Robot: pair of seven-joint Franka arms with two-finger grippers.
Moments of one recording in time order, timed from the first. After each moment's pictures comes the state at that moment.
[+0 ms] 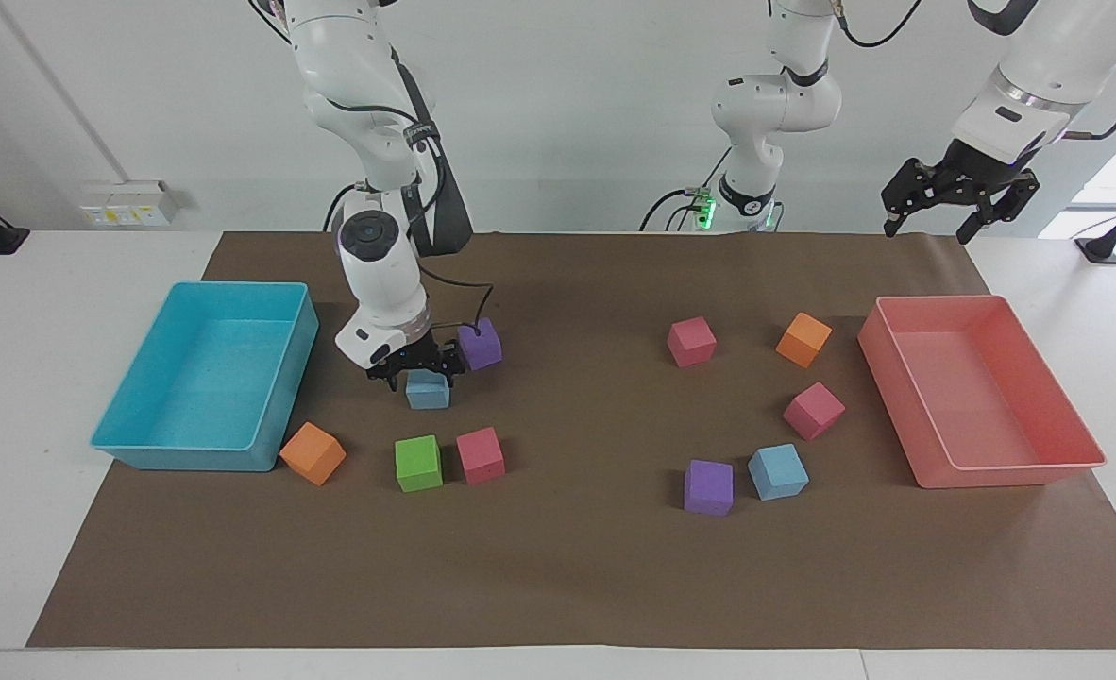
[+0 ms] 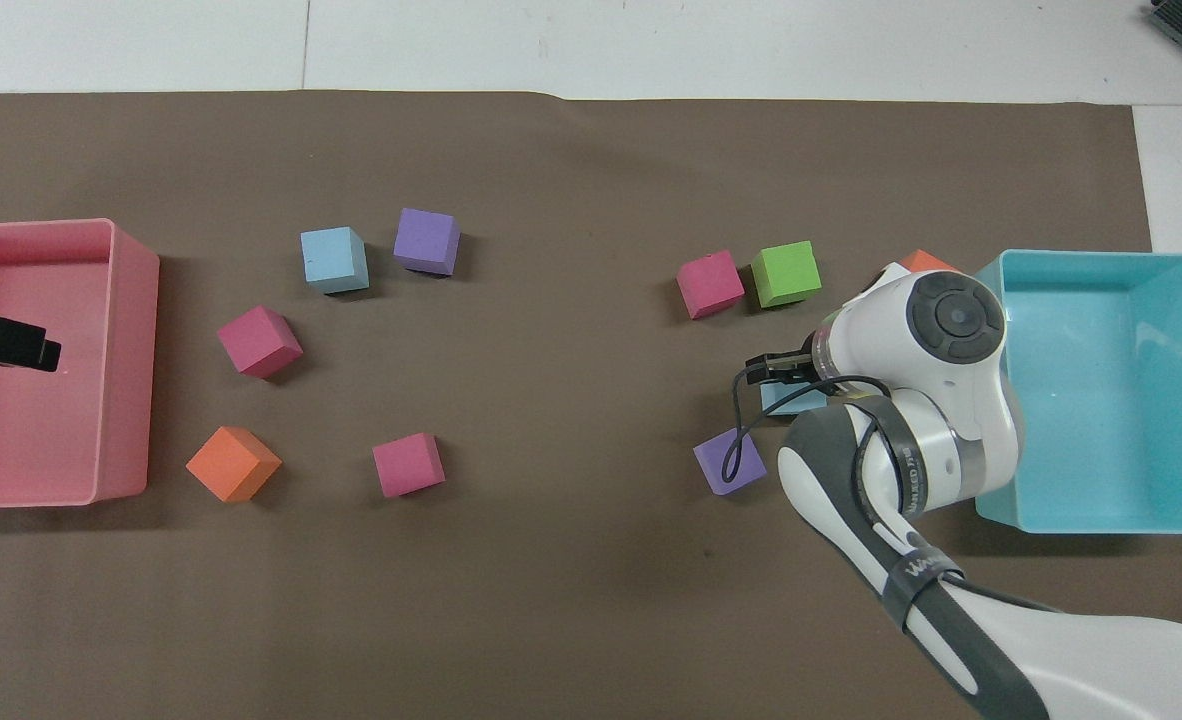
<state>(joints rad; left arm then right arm) -0.04 -0.05 0.01 -1.54 -0.03 1.49 0.14 0.19 0.21 0.06 -2.09 -0.01 2.33 0.19</state>
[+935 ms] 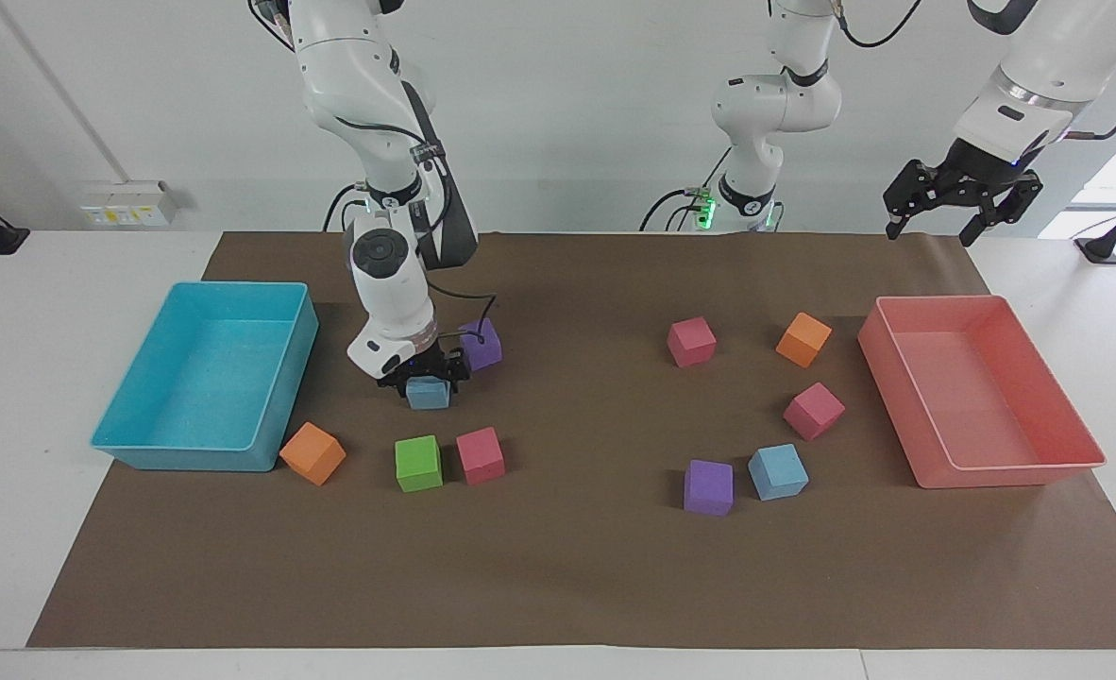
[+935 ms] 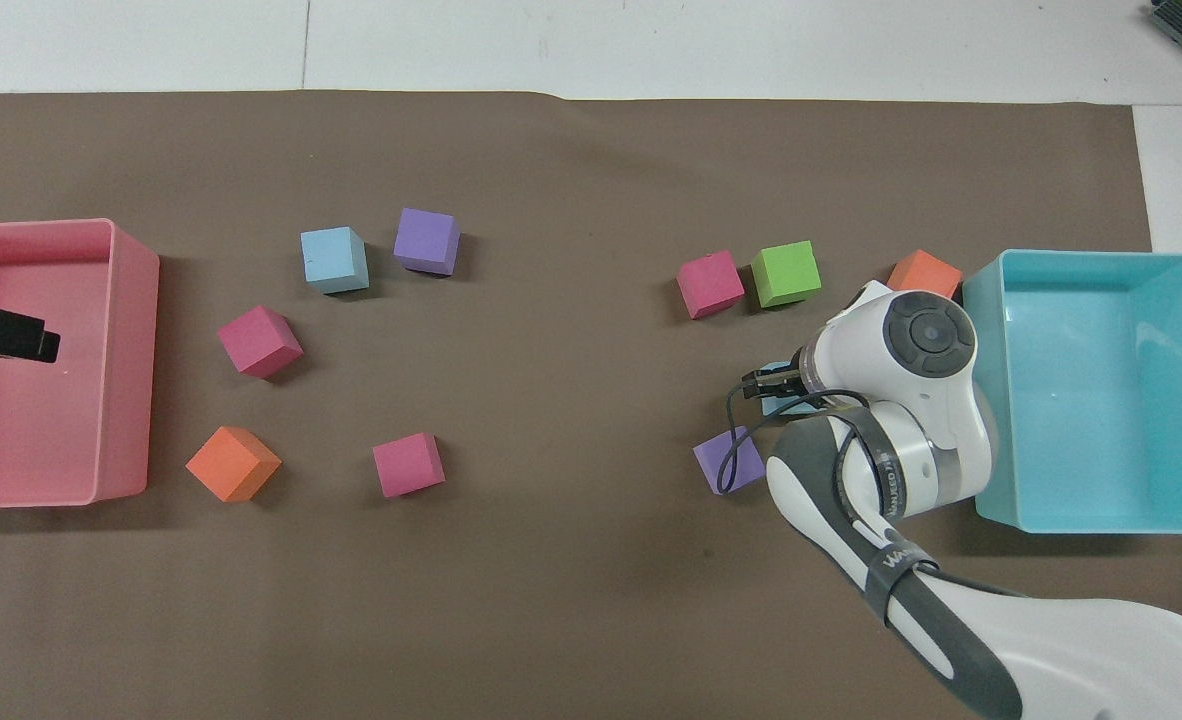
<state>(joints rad) -0.04 -0.05 0.01 -1.54 -0.03 1.51 0.14 0.19 0.24 0.05 -2.13 -0.01 2.38 0.15</state>
